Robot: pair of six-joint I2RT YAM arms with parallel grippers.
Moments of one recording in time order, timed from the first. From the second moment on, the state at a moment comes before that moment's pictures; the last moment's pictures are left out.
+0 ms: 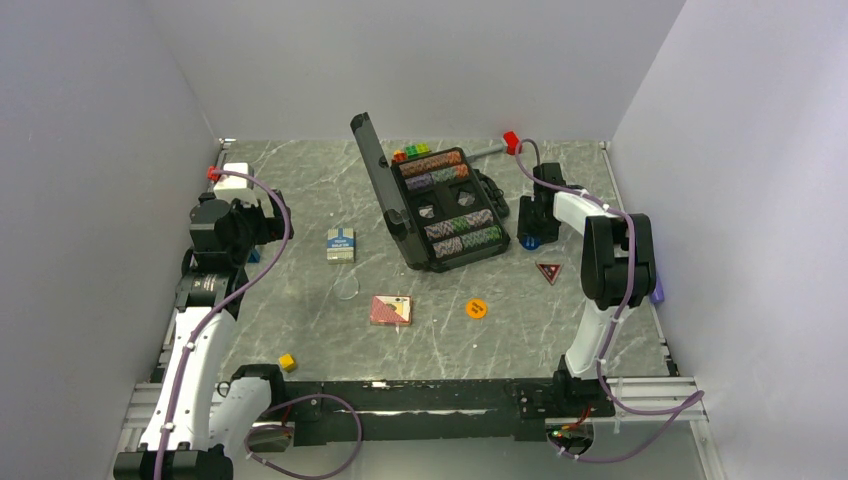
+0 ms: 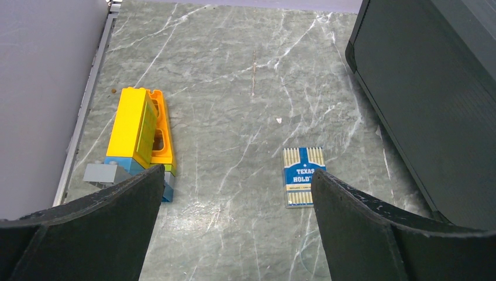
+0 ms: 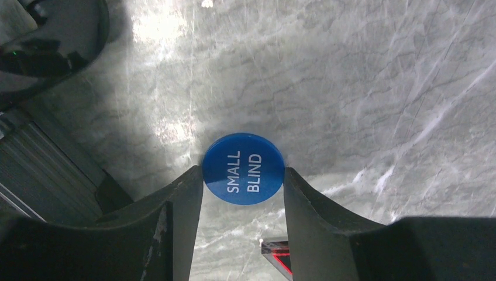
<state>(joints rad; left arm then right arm) 0.02 0.83 0.84 -0.29 0.01 -0.07 0.06 1.91 1.25 -0.49 0.07 0.19</state>
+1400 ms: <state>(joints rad) 0.02 0.83 0.84 -0.29 0.01 -0.07 0.29 1.91 1.71 -0.74 -0.02 0.20</state>
